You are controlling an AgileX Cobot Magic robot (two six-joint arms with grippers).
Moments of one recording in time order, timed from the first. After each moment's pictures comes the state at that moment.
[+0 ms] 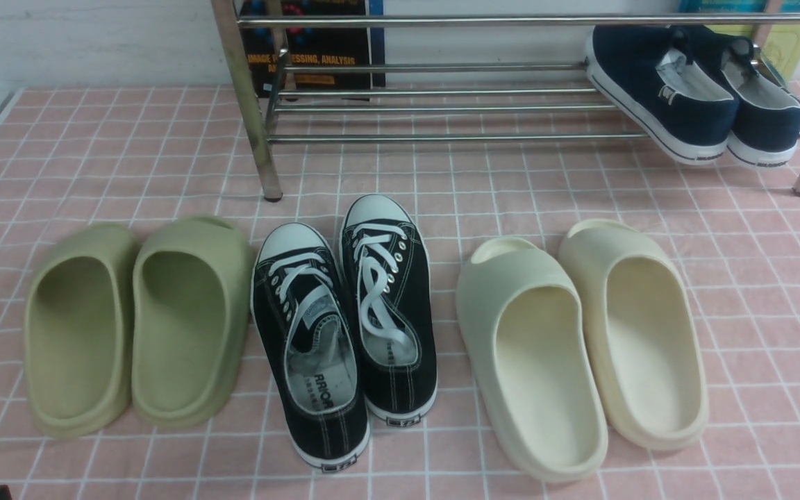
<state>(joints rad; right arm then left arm) -0.03 0.47 -0.98 0.36 0.87 -0.27 0.00 -0.01 0.02 0.15 0.37 -0.09</state>
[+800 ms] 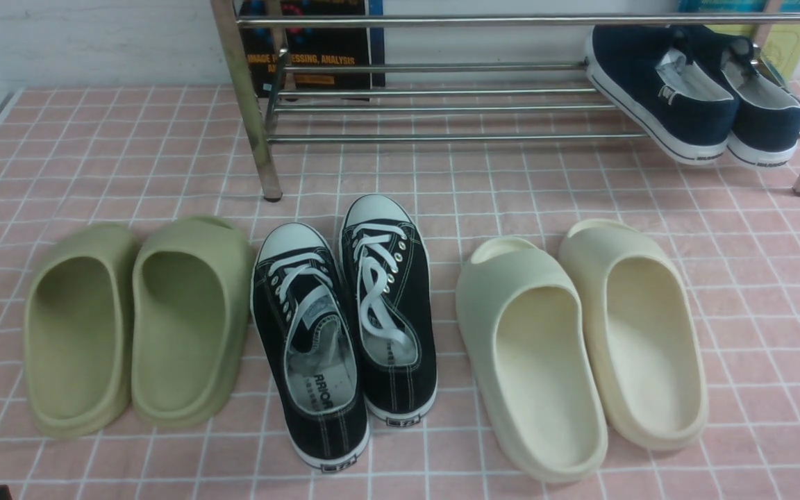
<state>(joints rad) -0.05 0.05 -0.02 0.10 0.18 -0.26 0.00 -0.01 0.02 0.15 0.37 -0.09</state>
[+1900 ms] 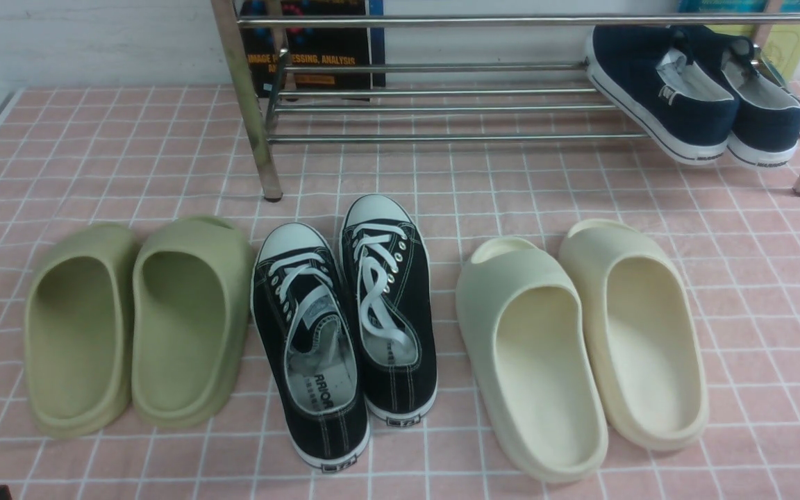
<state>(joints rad) -0.06 -0.01 0.02 0.05 0.36 -0.04 0.00 -0.01 0.02 0.15 0.37 -0.09</state>
